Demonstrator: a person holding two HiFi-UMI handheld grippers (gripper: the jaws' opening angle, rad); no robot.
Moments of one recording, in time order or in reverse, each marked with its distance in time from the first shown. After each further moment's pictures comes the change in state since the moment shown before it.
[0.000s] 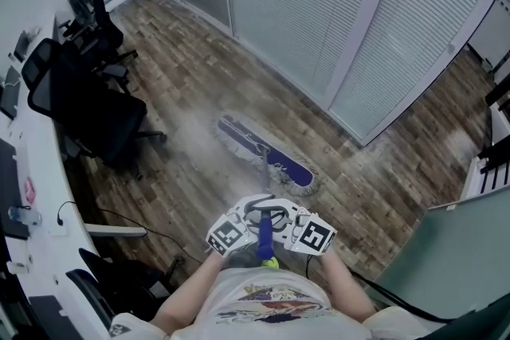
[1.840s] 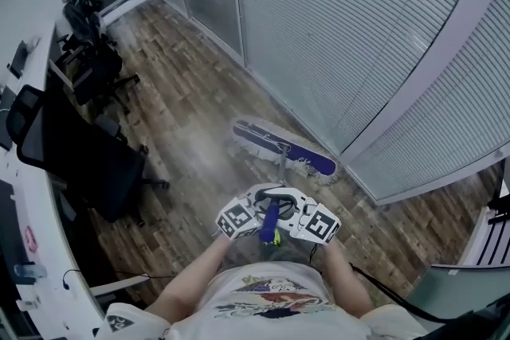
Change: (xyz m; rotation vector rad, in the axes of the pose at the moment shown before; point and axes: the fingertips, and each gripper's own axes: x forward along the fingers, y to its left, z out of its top) left arm 0.178 0.482 0.082 -0.008 0.020 -0.038; right arm 0.080 -0.516 -0.033 -0.001 -0.026 -0.041
